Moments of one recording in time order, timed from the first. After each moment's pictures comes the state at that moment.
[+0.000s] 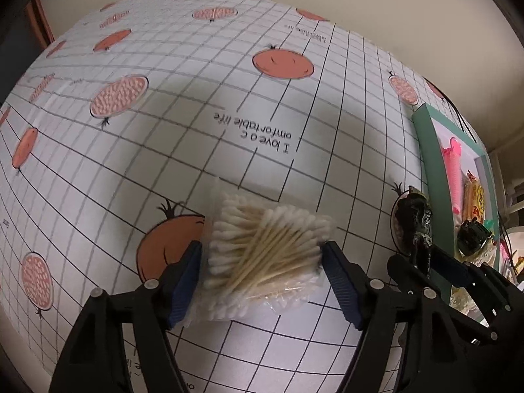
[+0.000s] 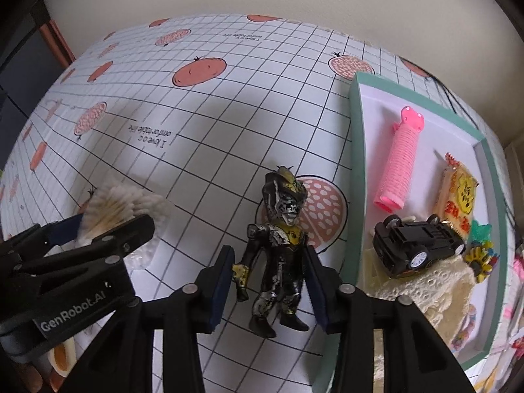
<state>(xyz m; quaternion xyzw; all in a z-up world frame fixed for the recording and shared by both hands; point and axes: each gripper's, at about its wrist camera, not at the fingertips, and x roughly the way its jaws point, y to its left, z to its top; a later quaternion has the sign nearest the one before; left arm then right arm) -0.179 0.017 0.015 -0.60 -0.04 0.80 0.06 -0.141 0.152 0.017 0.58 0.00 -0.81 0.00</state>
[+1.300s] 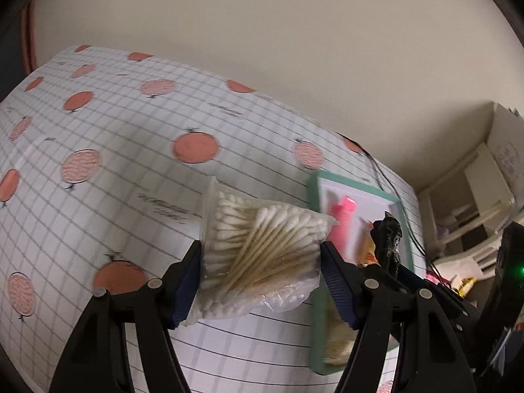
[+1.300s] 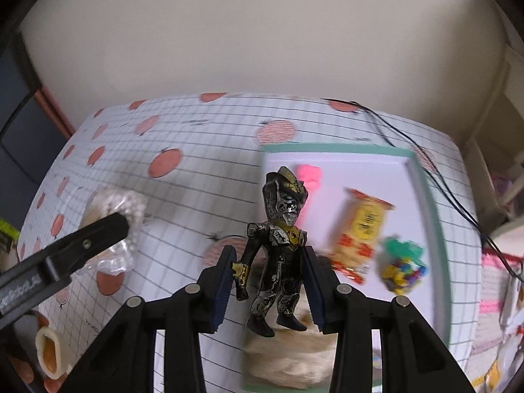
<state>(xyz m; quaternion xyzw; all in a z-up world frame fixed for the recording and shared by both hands) -0.170 0.065 0.108 -0.50 -0.11 0.84 0.15 -0.122 0.250 0.100 0.49 -0.08 -0.86 -0.04</state>
